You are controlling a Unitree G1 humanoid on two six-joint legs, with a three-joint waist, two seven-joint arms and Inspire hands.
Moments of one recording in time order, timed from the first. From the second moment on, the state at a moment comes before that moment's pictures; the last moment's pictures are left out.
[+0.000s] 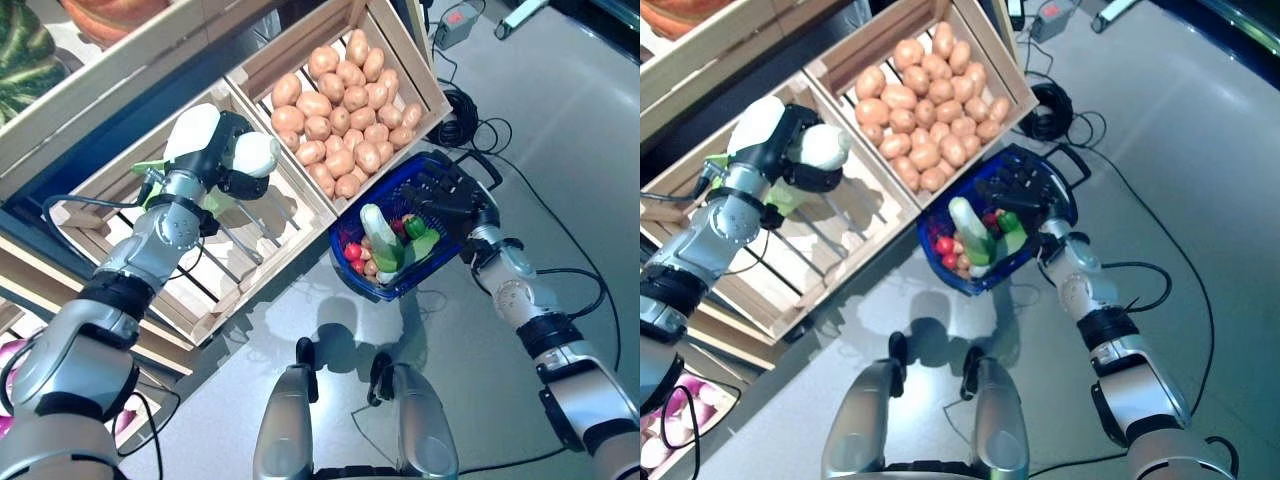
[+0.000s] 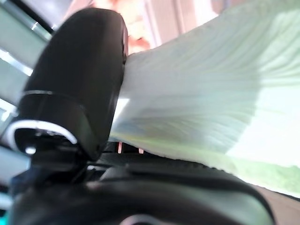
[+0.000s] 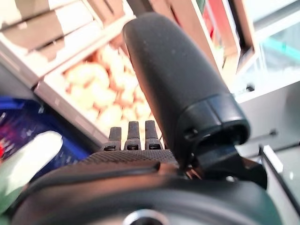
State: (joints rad) left arm -0.82 0.83 -0.54 0.63 0.06 -0.22 0.26; right arm -0.66 -0.47 0.33 0.57 0.98 -0.08 0.09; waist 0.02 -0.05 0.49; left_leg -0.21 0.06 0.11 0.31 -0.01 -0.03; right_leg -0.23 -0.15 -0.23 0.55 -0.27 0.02
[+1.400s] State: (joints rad) left arm -0.53 0.46 -0.40 0.36 -0.42 -0.20 0.02; right arm -0.52 -0.37 0.43 0.48 0.87 0.19 0.31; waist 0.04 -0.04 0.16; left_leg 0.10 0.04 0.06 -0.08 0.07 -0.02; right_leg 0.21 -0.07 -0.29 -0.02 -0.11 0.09
